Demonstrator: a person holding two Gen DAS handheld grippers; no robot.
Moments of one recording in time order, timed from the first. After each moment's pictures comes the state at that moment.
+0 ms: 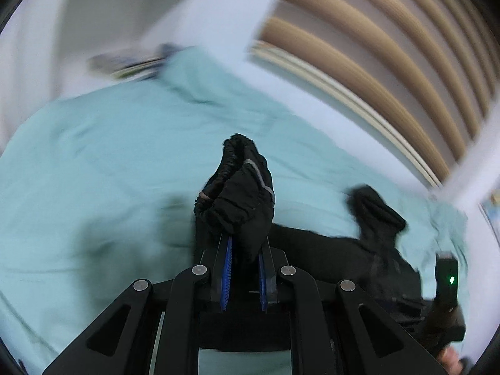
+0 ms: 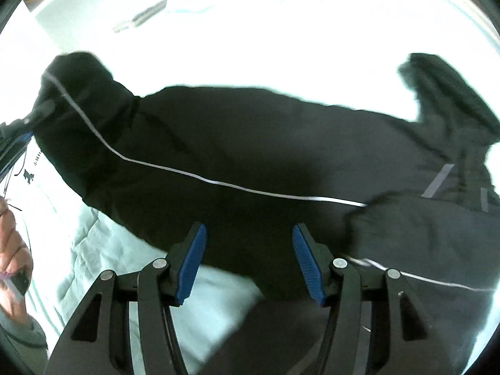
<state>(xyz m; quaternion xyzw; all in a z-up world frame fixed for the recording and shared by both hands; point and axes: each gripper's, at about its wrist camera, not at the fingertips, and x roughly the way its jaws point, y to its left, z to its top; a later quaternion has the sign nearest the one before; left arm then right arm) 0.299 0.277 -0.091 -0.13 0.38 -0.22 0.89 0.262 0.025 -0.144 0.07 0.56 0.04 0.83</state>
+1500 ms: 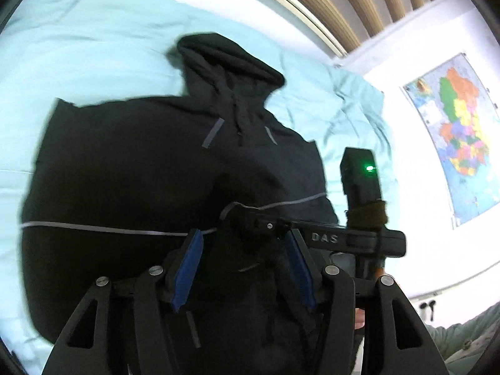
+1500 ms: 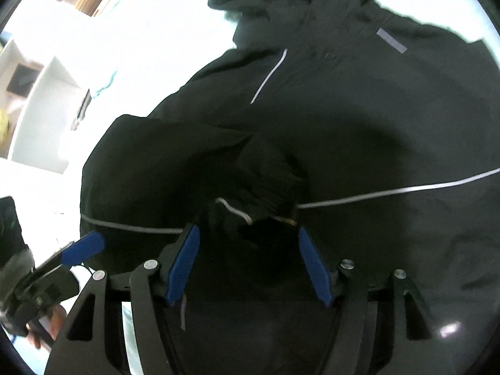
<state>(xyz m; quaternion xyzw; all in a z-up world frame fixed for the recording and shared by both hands) 0.213 0.016 -0.140 -0.06 0.55 -0.45 0.70 0.175 -0.191 -0.198 0.35 0.56 -0.02 0.75</state>
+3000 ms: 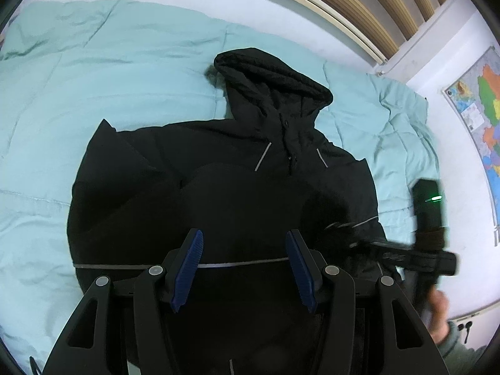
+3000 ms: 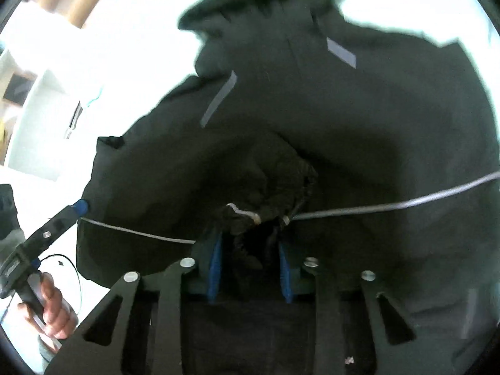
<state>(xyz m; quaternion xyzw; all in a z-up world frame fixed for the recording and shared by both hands) 0.233 -0.007 -0.148 -0.01 0.53 -0.36 0.77 0.164 -0.243 -0.187 0.30 0.54 -0.05 0.78</state>
